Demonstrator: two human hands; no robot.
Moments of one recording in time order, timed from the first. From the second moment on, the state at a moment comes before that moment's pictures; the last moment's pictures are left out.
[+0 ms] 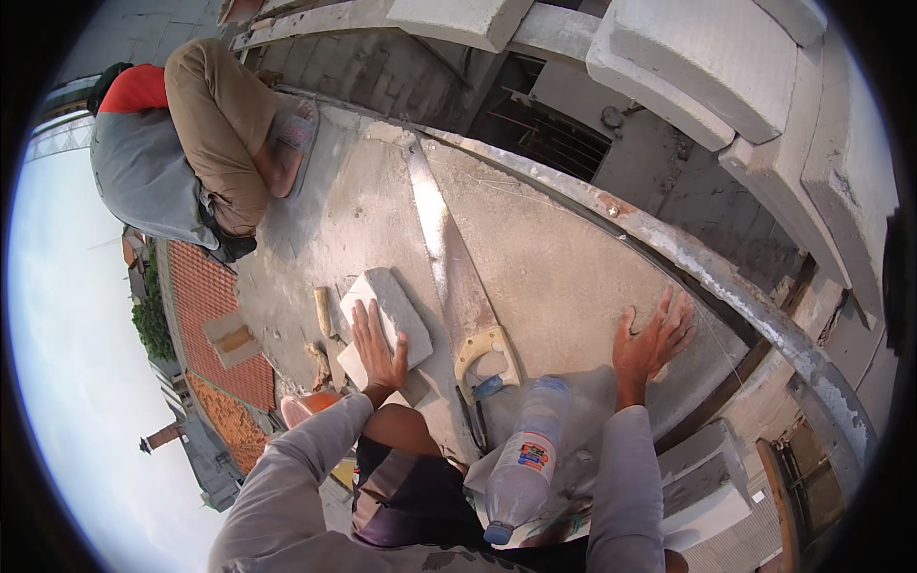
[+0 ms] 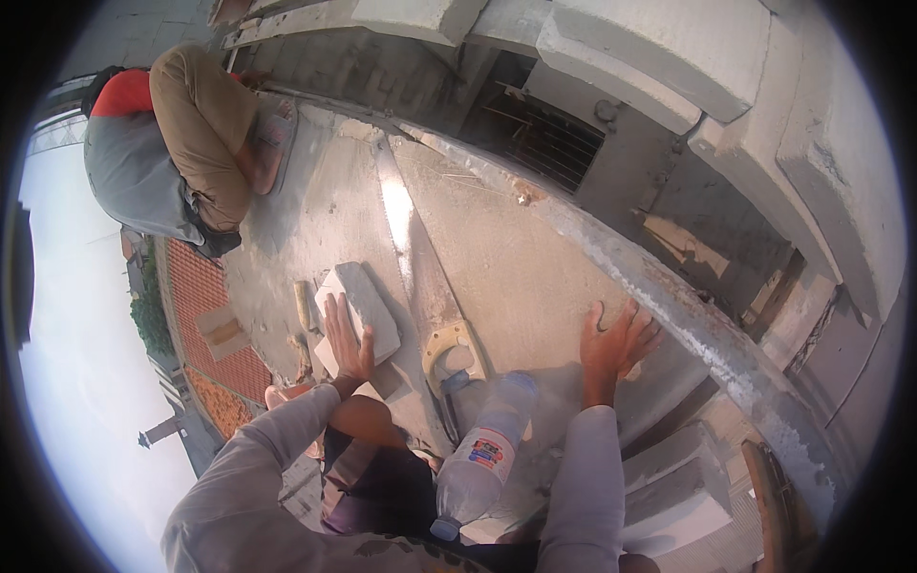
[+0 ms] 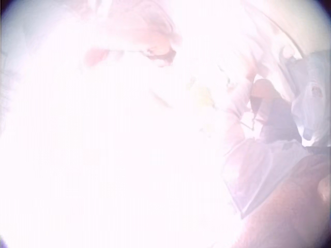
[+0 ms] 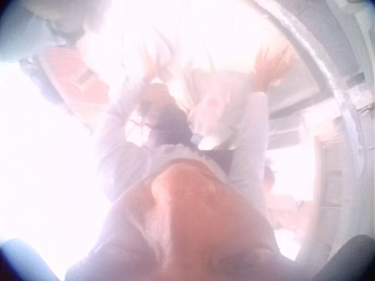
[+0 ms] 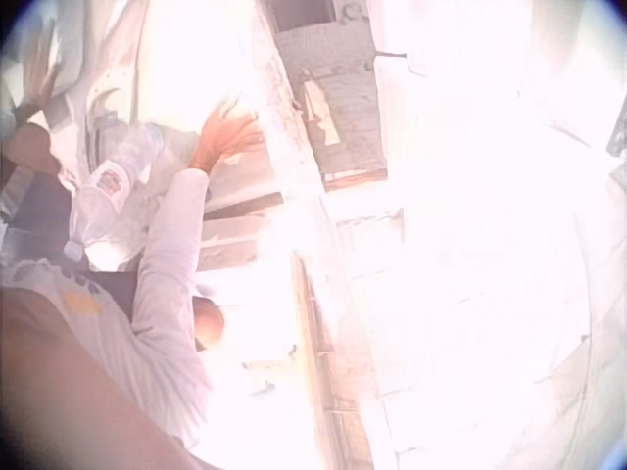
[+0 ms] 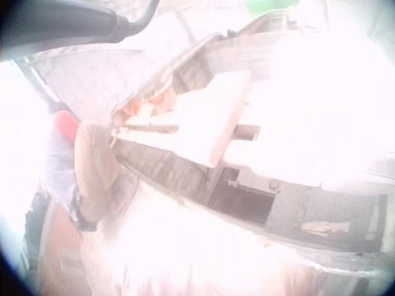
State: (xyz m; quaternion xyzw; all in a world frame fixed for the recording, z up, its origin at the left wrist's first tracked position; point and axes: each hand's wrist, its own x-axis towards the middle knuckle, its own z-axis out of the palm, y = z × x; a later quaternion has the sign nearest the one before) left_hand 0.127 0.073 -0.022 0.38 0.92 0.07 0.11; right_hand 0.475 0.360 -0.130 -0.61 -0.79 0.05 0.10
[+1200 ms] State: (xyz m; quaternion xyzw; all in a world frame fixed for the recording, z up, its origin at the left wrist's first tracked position) left_hand 0.114 0.071 -0.012 0.37 0.91 0.03 0.20; right_hand 0.481 0.374 -0.130 -0.59 -0.81 0.02 0.02
